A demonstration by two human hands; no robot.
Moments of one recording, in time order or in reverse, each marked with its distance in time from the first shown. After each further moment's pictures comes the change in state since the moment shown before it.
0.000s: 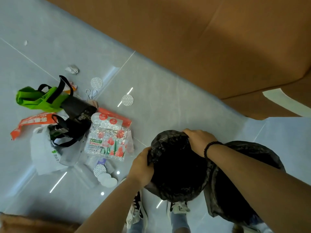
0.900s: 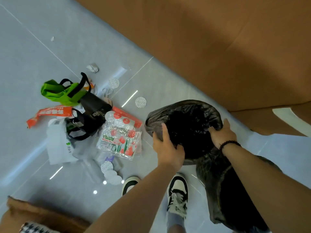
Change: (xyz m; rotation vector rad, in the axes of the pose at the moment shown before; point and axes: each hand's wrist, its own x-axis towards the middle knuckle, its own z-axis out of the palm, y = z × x) left_hand 0.001 0.073 0.002 -0.316 0.254 0.005; right_hand -0.002 -0.006 -0.040 0.644 0.324 0.599
